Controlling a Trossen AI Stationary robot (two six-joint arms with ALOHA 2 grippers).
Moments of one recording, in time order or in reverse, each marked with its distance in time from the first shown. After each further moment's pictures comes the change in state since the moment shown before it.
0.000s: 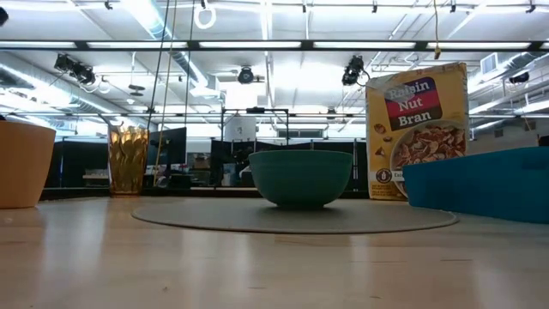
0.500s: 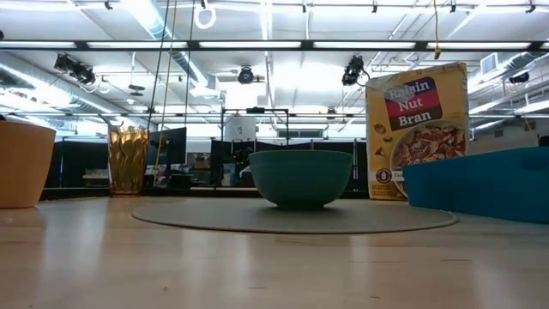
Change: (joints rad) left arm 0.005 0.024 0.002 -0.025 0.047 -0.027; right arm -0.008 0.000 -0.061 0.000 -0.032 -0.029
